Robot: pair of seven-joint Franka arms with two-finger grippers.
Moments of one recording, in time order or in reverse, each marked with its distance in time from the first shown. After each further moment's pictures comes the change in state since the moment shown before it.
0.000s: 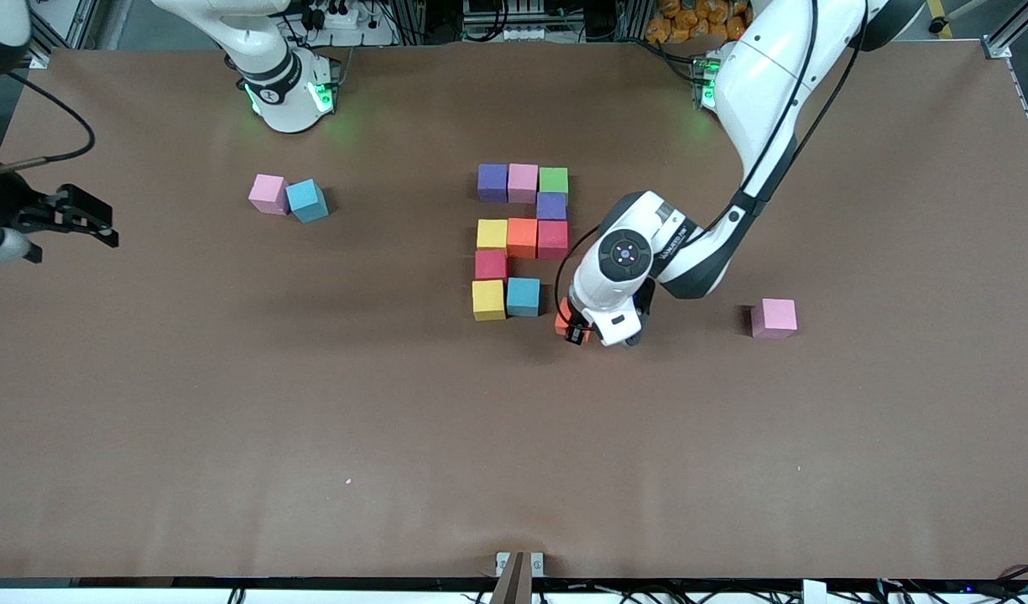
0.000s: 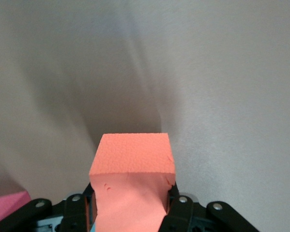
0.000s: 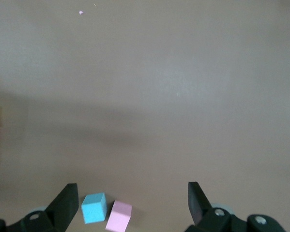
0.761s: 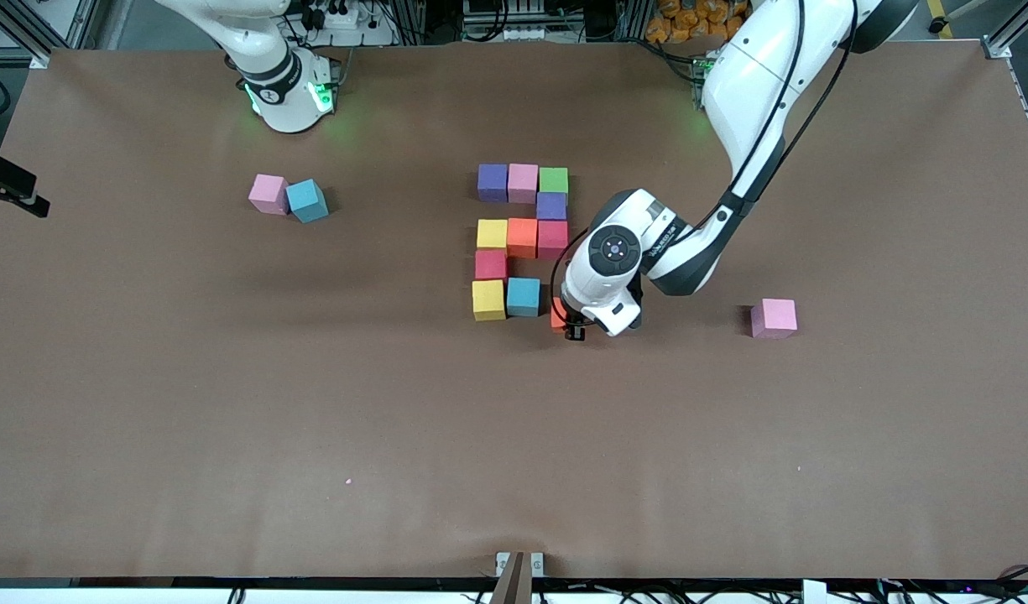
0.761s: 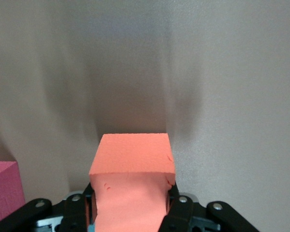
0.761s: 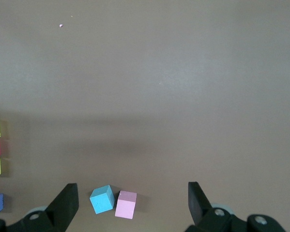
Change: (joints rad) left arm -0.015 0.008 0.007 -0.021 0.000 0.041 -0.219; right arm -0.076 -0.006 -0.011 0.113 0.013 -0.106 0.064
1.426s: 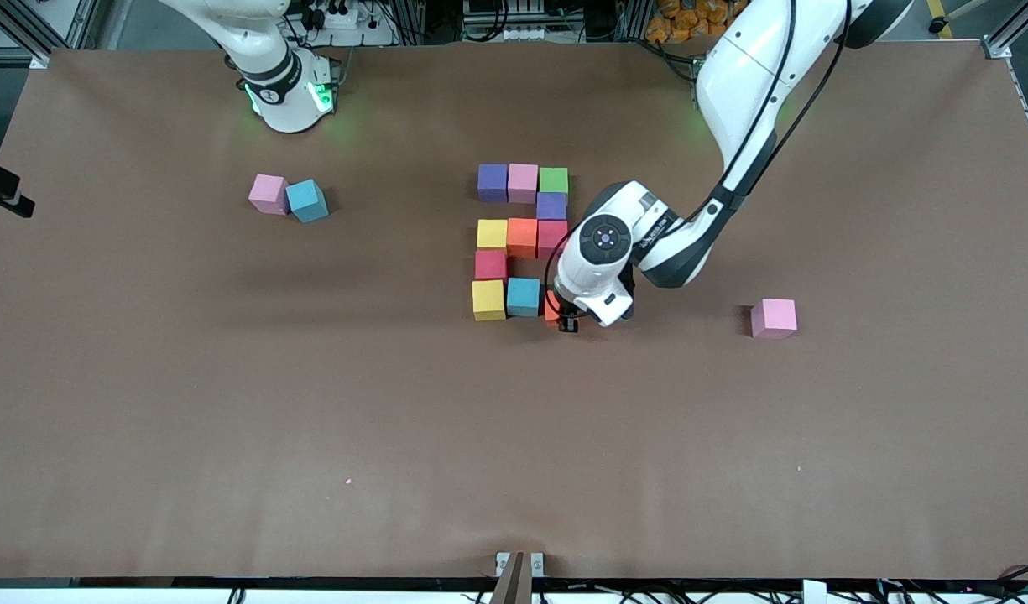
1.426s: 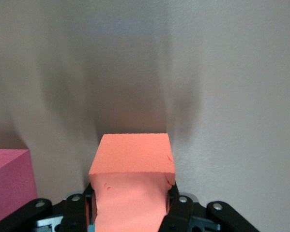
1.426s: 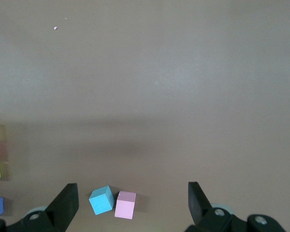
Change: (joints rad) left arm -0.032 -0.025 -0.001 -0.048 0.000 0.035 -0.035; right arm -0.038 0.000 0.026 0.000 0.004 0.001 0.001
